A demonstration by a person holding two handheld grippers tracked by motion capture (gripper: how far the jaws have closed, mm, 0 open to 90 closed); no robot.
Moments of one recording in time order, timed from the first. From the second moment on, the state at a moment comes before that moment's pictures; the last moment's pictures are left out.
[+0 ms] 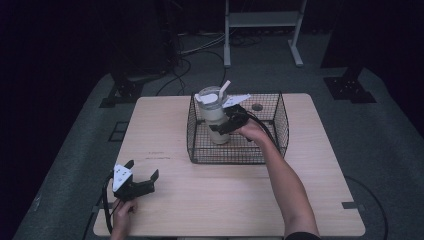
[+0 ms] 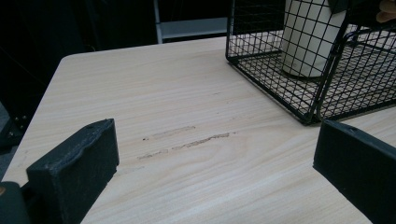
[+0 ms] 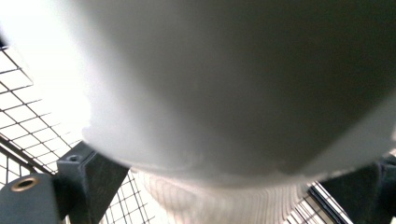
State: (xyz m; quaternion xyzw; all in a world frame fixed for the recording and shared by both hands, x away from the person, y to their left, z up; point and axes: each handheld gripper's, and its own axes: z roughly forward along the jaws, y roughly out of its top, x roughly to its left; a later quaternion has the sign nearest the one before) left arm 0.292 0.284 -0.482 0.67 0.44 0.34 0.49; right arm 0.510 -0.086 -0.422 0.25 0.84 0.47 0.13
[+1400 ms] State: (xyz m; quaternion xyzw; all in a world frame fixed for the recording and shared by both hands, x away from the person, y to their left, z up) left arm 0.292 0.282 -0.482 0.68 0.44 0.34 0.48; right arm 0.479 -0.135 -0.390 0.28 0.85 0.42 0.15
